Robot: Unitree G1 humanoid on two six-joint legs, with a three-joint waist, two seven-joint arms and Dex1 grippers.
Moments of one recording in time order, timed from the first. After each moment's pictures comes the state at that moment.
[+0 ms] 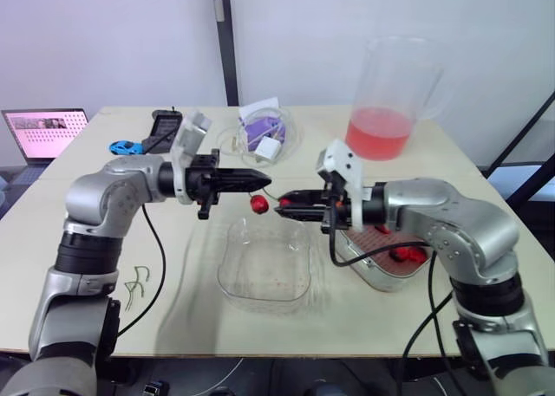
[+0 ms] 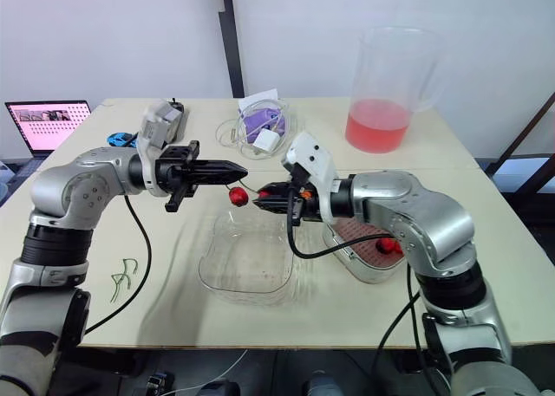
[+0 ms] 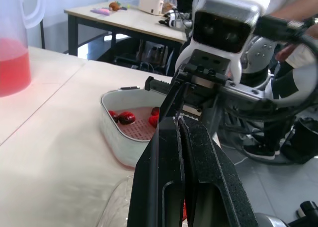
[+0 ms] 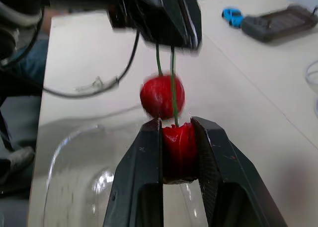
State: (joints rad) left arm -0.91 0.63 0.01 0.08 -0.70 0.79 -1.31; right arm -0.80 -0.62 0.08 -0.45 0.58 1.08 0.80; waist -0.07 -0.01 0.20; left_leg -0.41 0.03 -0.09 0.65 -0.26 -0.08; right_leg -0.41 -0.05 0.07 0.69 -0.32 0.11
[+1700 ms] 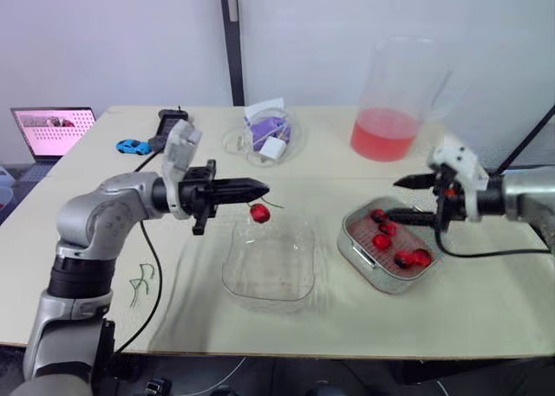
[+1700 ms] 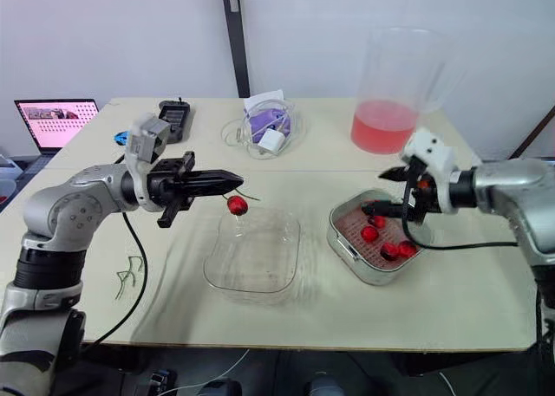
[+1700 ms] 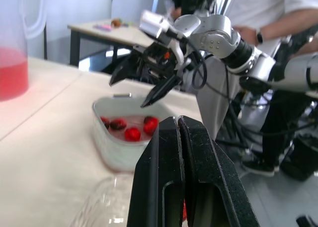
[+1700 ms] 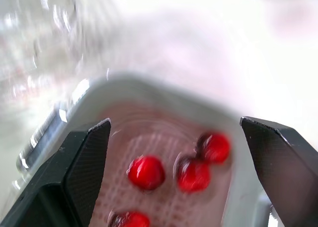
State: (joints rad) left arm -0.78 0.62 0.07 -0.05 -0.82 0.80 -1.23; right arm -0.66 -1.11 -0.07 -0.11 0.51 0.78 1.10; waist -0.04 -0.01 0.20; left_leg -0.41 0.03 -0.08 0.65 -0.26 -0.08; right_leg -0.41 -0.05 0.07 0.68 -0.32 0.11
